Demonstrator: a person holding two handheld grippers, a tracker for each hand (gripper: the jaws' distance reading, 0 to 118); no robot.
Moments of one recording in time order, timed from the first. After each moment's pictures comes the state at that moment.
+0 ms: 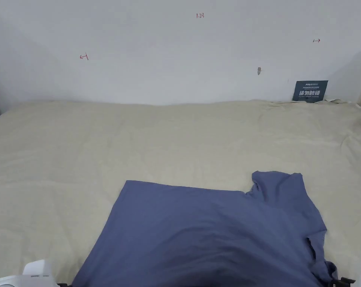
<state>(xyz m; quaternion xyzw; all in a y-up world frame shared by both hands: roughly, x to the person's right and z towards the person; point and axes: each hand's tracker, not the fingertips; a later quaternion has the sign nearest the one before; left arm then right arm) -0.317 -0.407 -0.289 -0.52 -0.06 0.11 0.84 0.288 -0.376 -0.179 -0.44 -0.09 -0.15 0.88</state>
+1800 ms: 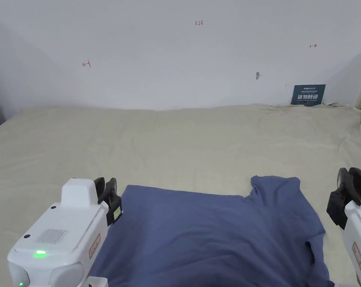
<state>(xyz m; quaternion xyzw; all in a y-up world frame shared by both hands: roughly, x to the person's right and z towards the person) -0.185 -0.264 -0.261 -0.09 -0.08 -0.03 0.99 0.198 -0.231 -0.152 -0.02 -0.16 0.05 0.99</state>
